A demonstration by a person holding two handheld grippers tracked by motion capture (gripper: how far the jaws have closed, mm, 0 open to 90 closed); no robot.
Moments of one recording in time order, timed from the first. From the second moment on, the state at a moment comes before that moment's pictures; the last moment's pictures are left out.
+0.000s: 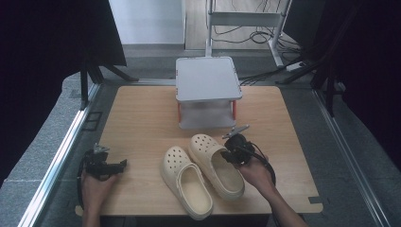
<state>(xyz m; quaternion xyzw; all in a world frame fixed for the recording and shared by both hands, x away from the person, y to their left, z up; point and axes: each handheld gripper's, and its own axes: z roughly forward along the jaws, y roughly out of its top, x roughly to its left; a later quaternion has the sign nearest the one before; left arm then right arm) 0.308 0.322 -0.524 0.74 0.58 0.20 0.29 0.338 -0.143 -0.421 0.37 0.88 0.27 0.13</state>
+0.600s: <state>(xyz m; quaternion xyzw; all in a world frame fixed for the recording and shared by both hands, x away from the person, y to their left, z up) 0.308 0.322 -0.523 0.74 0.58 0.20 0.29 0.332 -0.131 -0.440 0.34 0.90 0.25 0.12</state>
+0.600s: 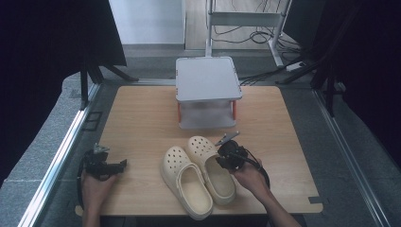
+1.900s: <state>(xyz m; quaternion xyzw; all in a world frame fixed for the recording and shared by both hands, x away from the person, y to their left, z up) 0.308 0.322 -0.523 0.74 0.58 0.20 0.29 0.280 -0.156 -0.418 0.24 0.90 0.36 0.05</state>
